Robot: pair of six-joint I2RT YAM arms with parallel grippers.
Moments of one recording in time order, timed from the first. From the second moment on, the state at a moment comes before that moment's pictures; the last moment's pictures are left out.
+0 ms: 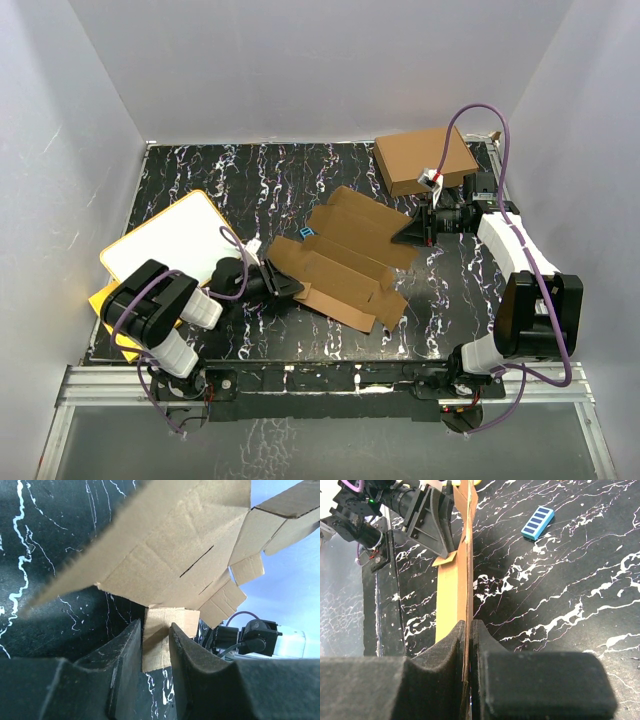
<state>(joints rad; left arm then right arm) -0.46 1.62 0.20 1.03 0.55 -1.02 -0.08 1.46 1.05 -0.65 -1.28 -0.60</state>
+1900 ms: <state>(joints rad) -0.47 1.52 0.18 0.99 0.53 -0.97 -0.09 1.48 1.05 -0.63 -1.30 -0.58</state>
